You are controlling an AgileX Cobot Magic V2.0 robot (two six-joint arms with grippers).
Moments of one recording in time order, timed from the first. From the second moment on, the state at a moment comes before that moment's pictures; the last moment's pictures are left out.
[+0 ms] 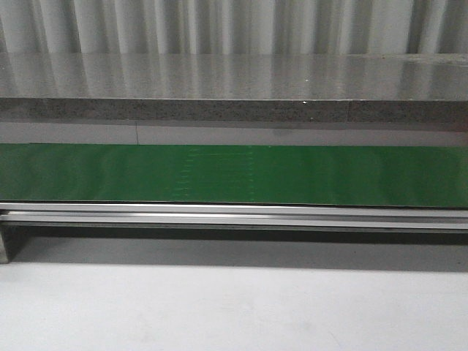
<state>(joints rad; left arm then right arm) -0.14 0.00 0.00 0.01 0.10 0.03 0.01 -0.01 0.03 0.04 0.14 -0.07</state>
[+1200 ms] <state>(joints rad) -0.13 0.73 -0.68 0.05 0.67 -0.12 0.01 -0.01 0.03 0.04 0.14 -0.07</state>
